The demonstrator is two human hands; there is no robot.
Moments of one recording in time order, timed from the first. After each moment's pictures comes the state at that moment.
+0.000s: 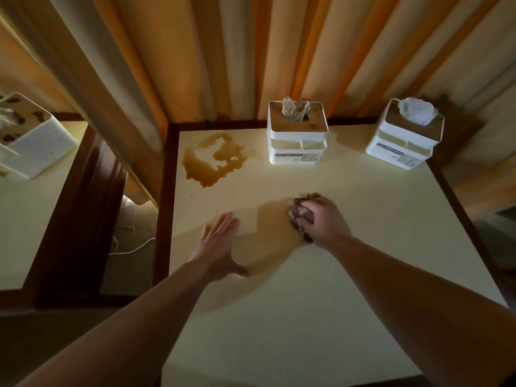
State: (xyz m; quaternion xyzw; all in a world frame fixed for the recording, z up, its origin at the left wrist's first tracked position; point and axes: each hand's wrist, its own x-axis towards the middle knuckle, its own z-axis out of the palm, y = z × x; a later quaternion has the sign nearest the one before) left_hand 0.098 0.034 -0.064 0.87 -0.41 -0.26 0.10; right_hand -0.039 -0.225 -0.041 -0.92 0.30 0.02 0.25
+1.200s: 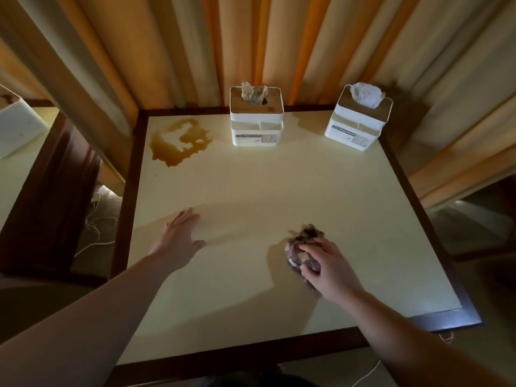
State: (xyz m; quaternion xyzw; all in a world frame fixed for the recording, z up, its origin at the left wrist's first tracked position) left_hand 0.043 0.052 -0.069 0.91 -0.31 -0.23 0.13; right_hand -0.252 -0.208 -0.049 -0.93 0.27 0.04 0.25
